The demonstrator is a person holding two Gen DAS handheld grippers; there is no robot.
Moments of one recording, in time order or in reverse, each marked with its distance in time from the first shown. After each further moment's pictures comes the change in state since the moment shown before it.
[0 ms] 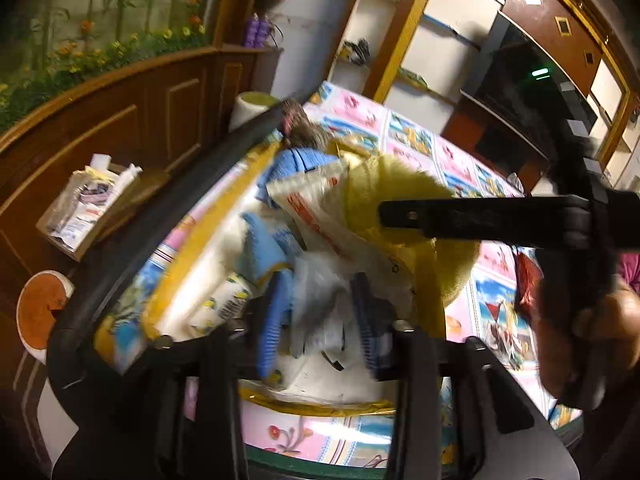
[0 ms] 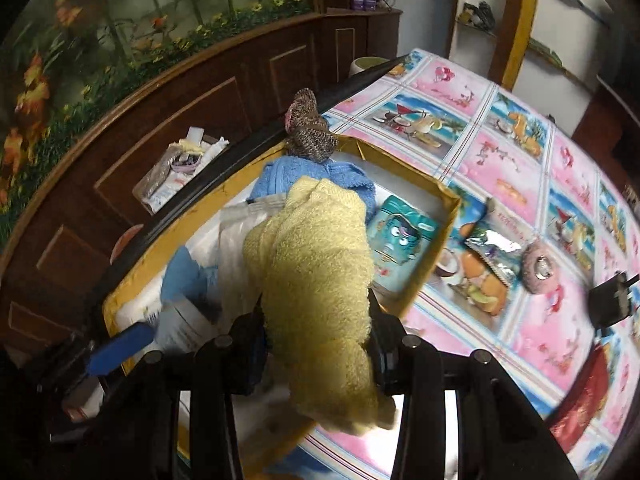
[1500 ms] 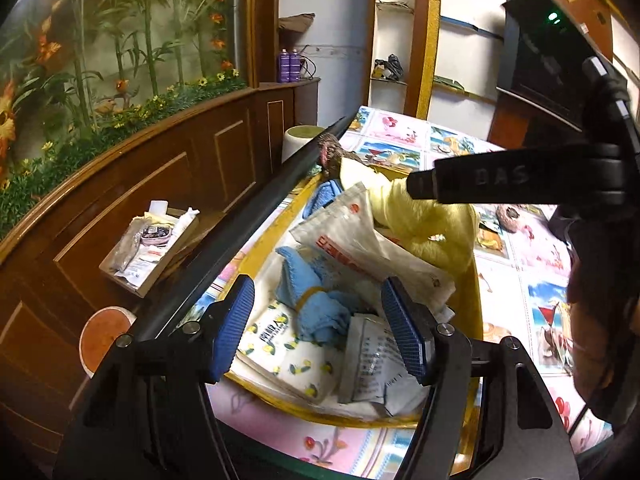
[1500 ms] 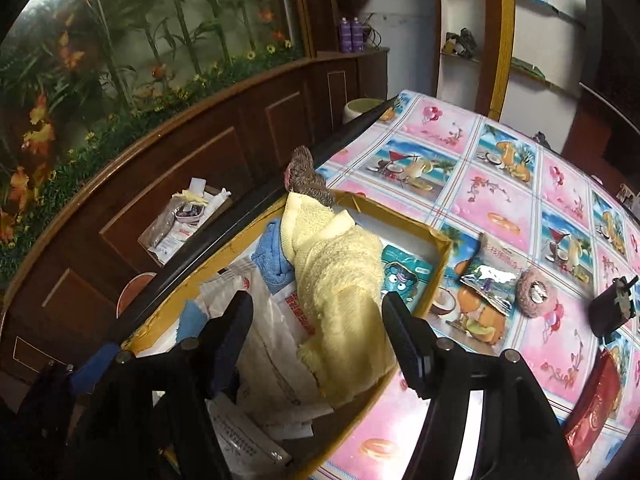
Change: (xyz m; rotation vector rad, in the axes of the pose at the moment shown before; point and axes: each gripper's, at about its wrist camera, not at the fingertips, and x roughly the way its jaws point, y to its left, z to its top) left arm -0.008 -0.022 -0.004 0.125 -0.087 0.257; right arm -0.024 -0.002 0.004 0.034 -0.185 -0.001
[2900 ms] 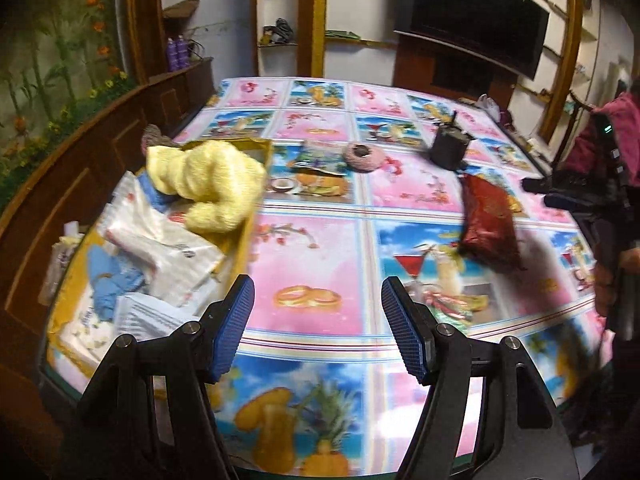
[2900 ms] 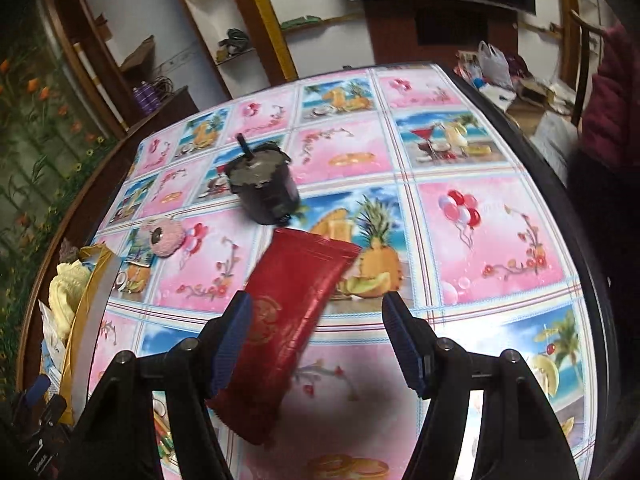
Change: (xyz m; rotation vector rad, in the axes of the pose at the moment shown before) left arm -0.007 -0.147 -0.013 0.204 0.136 -0.282; right arm -0.122 -0.311 -0.154 0.576 -0.048 -0.257
